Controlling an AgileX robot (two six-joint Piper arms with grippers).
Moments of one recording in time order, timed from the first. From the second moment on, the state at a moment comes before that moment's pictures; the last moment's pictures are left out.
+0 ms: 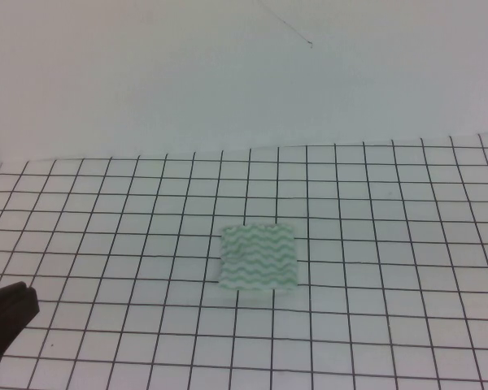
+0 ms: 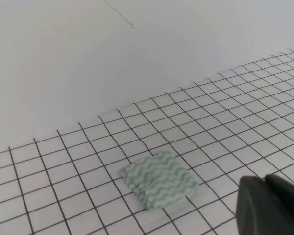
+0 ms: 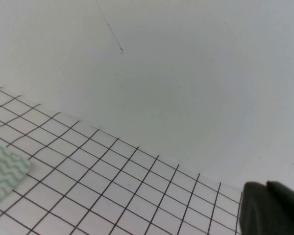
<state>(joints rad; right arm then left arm) 0.43 0.41 -0.51 -0.53 0.36 0.18 -0.35 0.40 -0.60 -0.60 0.55 0.45</state>
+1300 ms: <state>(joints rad) 0.43 0.41 -0.51 -0.53 0.36 0.18 -0.24 -0.02 0.00 -0.20 0.32 0.14</state>
